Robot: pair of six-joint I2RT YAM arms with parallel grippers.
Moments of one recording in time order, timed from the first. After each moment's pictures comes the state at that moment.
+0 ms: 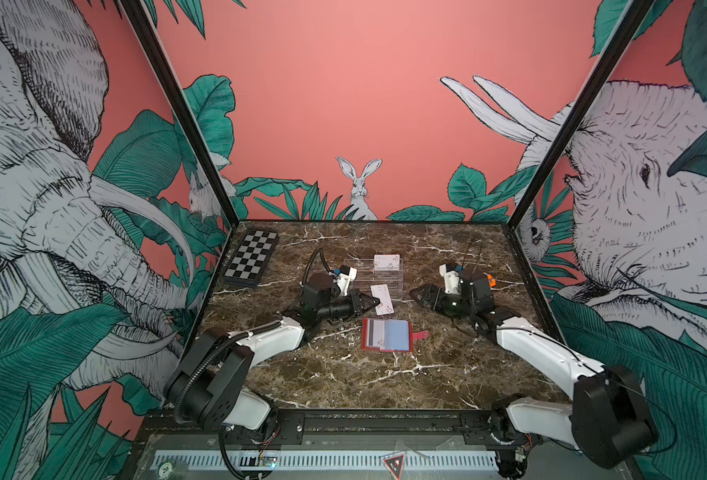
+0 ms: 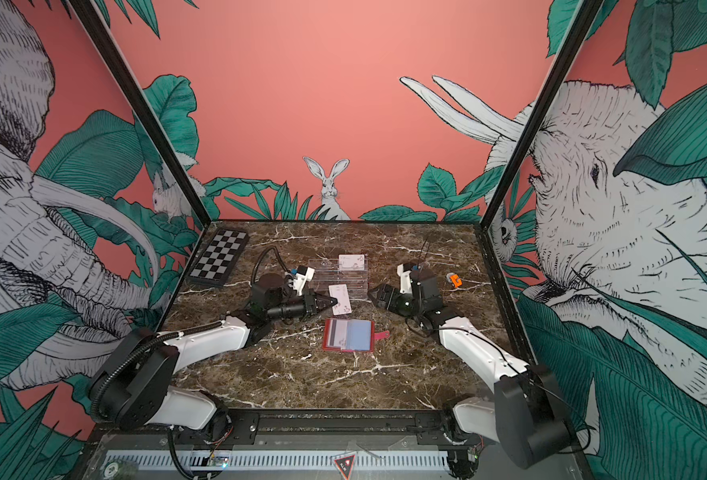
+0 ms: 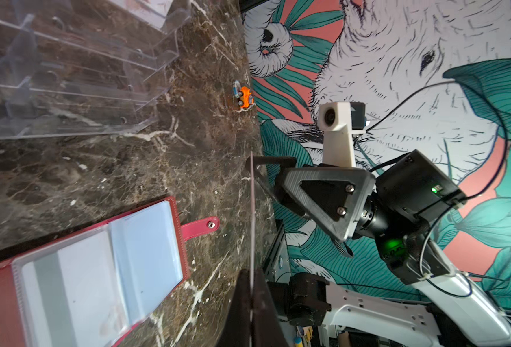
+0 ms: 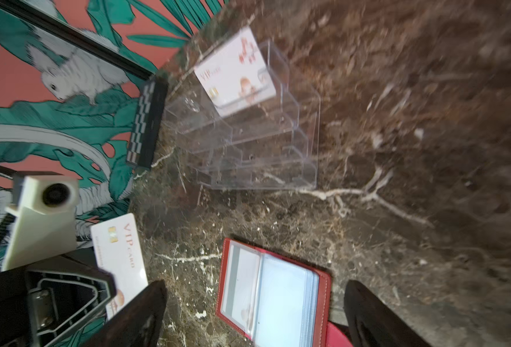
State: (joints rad) left arm -0.58 1.44 0.64 0.49 0.70 -1.06; right arm 0.32 1.20 0.68 -0.05 -0.44 0.68
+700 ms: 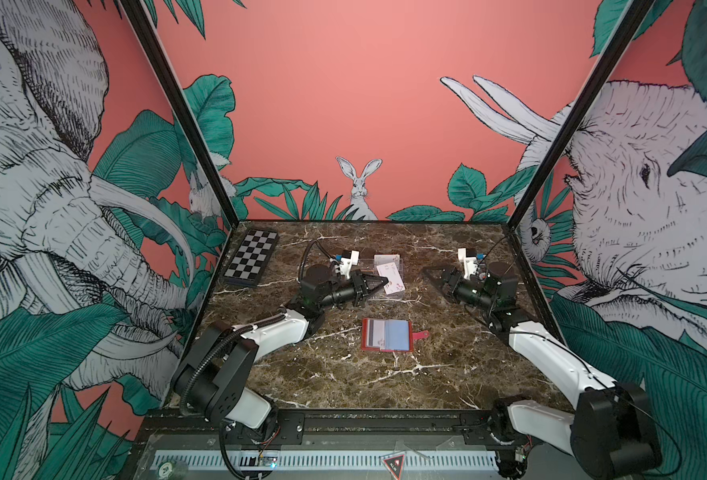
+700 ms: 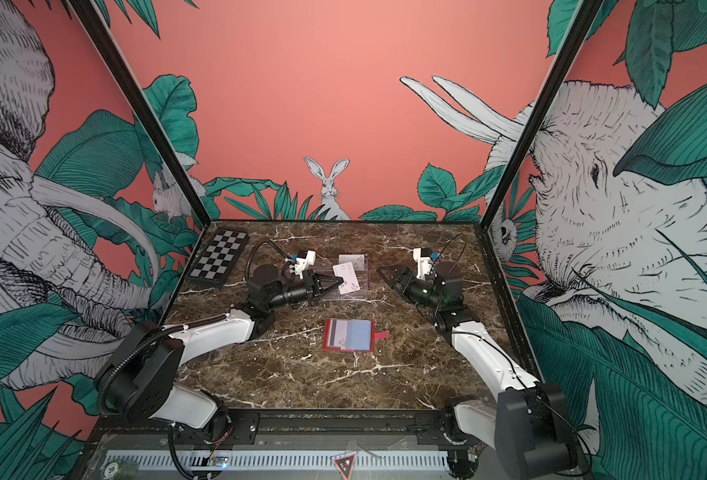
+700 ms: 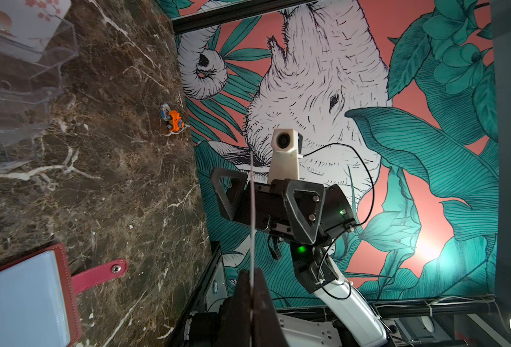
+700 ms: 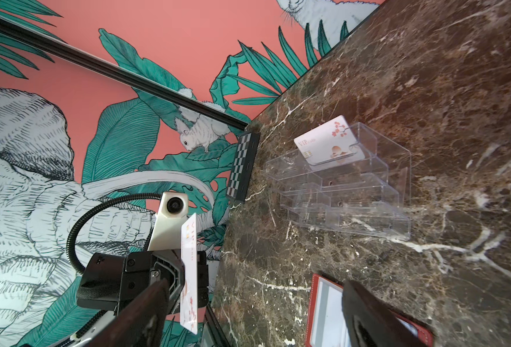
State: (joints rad) left arm -0.60 1.49 0.73 0.75 0.73 -1.35; right arm 0.21 1.18 0.65 0.24 -0.72 0.93
